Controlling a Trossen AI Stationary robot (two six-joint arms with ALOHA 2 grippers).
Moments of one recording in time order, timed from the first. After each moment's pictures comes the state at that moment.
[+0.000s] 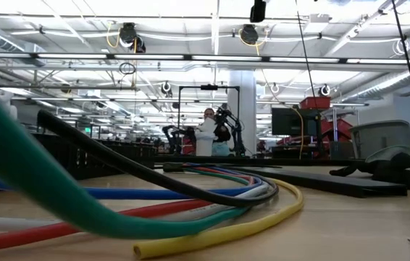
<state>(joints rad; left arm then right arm) -0.09 1.34 1.21 0.01 -0.18 1.35 -0.32 1.31 1.17 0.27 -0.26 1.15</state>
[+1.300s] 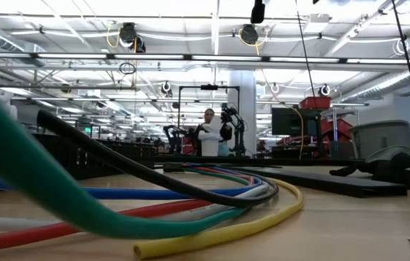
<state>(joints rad) -0.18 1.39 1.21 0.01 -0.29 1.27 -0.37 1.31 1.17 0.32 -0.27 1.14</state>
